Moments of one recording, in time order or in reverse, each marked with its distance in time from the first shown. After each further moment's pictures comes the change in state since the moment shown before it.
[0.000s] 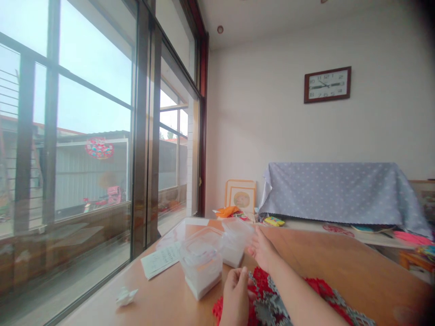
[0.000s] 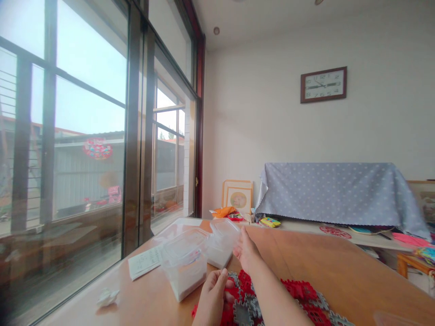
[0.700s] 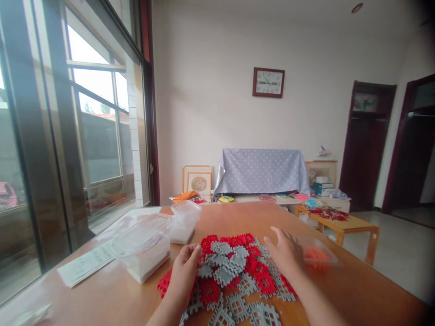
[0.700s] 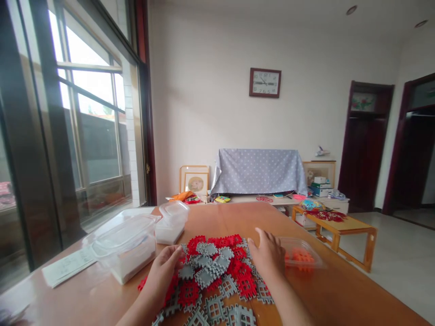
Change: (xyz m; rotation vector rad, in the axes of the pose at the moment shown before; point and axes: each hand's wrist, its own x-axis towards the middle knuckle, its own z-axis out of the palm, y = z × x) left_hand -0.033 0.032 0.012 0.254 -0.171 0.036; right_hand -0.149 -0.037 -0.250 -1.291 0.696 -0.639
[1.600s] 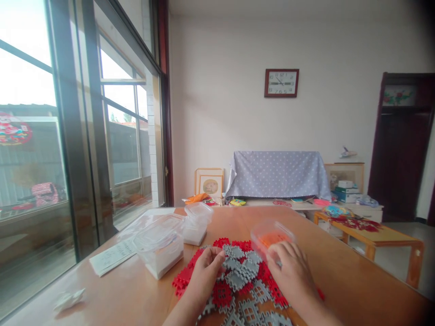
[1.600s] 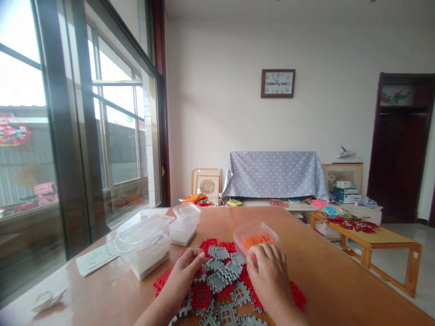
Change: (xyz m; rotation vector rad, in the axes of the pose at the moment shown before) left_hand -0.022 0.019 0.017 -0.108 -0.202 -0.026; right_hand -0.040 -0.038 -0.010 -0.085 0.053 -0.483
